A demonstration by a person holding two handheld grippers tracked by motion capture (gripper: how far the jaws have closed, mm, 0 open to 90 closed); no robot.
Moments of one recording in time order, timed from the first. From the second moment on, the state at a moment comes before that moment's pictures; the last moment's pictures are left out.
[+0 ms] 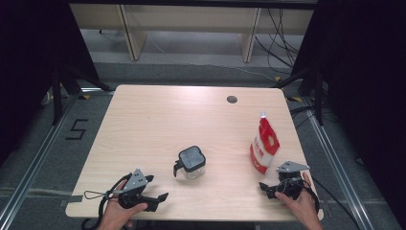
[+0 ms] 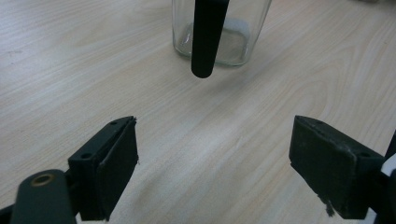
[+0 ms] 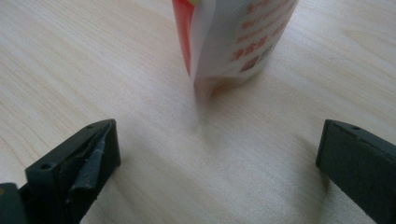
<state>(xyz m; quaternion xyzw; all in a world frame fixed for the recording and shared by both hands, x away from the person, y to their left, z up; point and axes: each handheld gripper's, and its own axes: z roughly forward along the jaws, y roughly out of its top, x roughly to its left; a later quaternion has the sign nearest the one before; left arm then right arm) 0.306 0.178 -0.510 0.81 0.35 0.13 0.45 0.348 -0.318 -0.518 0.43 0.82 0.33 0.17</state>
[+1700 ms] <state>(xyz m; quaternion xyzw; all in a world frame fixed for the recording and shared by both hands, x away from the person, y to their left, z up) 0.304 0.180 -0.502 0.82 0.34 0.15 0.44 0.282 -0.304 -0.492 0.41 0.81 0.38 0.16</state>
